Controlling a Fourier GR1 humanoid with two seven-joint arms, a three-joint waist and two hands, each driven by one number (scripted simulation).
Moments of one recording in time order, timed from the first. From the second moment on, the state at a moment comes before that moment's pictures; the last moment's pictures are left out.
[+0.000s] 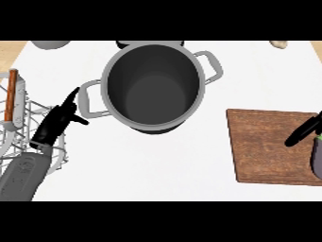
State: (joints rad) left arm -0.30 0.33 -0.08 -1.14 -0.27 0.03 0.14; right arm -0.90 -0.57 0.40 -0.01 -0.14 0.42 0.99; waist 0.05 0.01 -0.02
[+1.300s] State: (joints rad) left arm -0.31 0.29 -0.01 -1.06 -0.31 -0.05 0.13; right arm -0.98 -0.45 0.61 -0.17 0.12 0.11 0.93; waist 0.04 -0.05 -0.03
